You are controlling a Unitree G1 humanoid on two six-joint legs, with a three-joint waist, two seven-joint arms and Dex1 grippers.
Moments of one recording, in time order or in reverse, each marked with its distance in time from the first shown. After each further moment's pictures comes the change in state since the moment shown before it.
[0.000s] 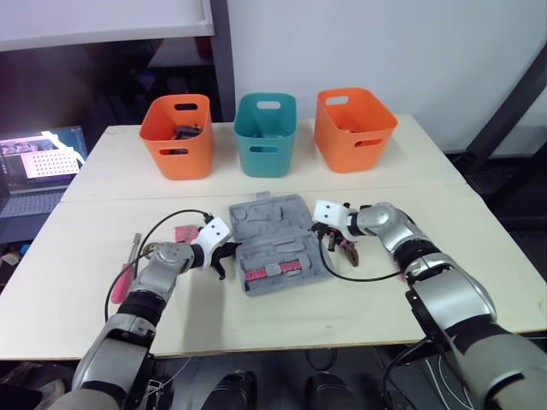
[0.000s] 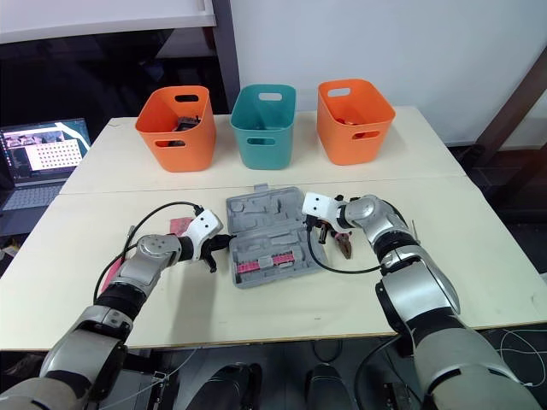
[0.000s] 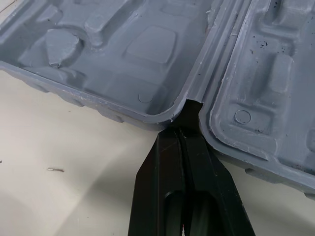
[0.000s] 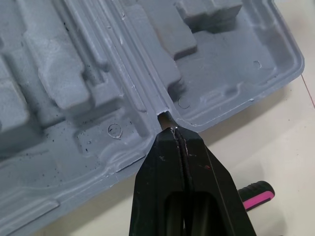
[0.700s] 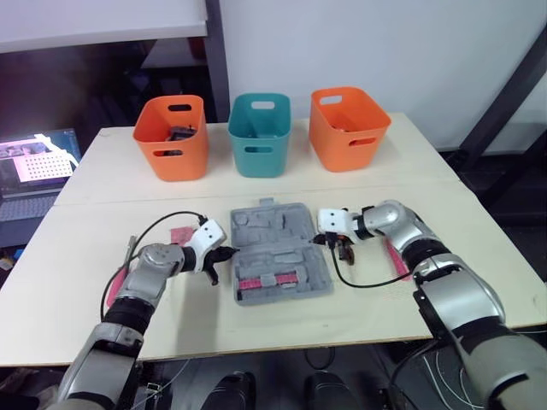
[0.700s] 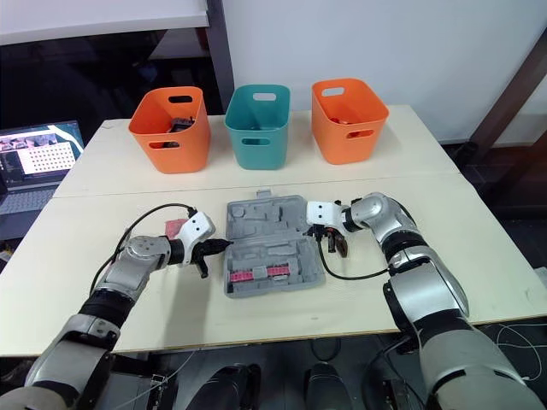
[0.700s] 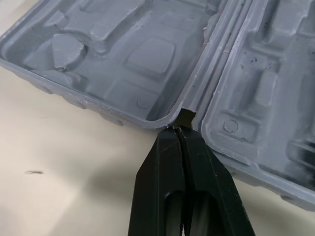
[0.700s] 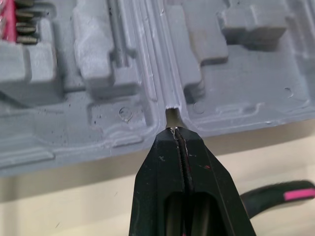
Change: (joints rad) left arm 0.081 0.069 0.014 -0.167 -0.061 0.081 -0.130; right arm 0.022 -0.047 -0.018 -0.039 -0.008 -0.093 0.252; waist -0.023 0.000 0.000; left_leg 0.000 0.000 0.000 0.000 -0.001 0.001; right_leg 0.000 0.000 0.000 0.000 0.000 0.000
